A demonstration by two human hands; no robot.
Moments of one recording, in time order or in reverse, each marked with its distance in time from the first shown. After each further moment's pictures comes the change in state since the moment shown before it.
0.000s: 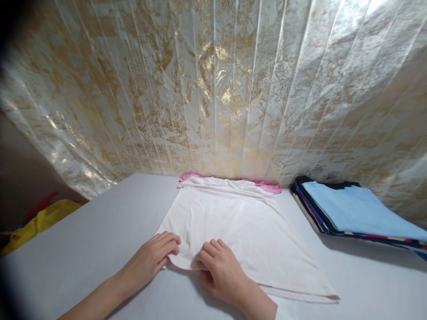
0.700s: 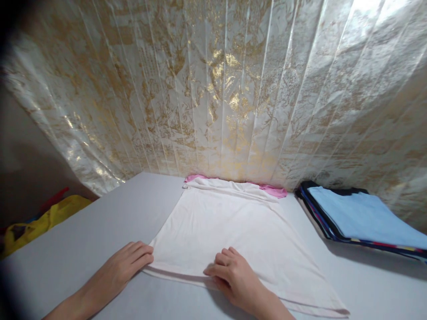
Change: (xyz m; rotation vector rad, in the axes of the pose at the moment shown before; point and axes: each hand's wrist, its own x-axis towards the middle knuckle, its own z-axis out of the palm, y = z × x) left_hand -0.075 -0.031 -0.019 0.183 0.061 0.060; right_hand -0.022 0.001 -0.017 0.009 -0.061 -0.092
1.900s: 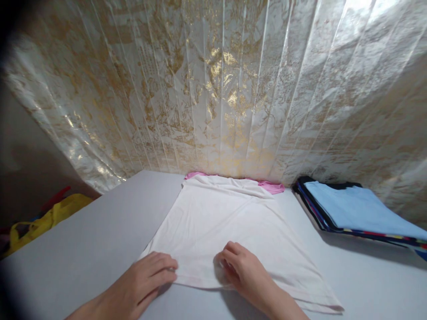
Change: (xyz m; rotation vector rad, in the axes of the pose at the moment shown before) left_hand 0.017 0.062 -0.013 -0.320 -0.072 0.161; right_hand -0.019 -0.010 -0.016 0.151 0.028 0.235
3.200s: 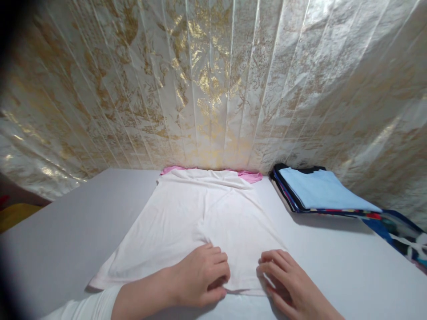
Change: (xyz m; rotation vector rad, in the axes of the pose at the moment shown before) left_hand 0.160 0.040 0.079 0.054 -0.189 0.284; right_hand -0.125 0.049 -0.060 -0.244 0.022 0.100
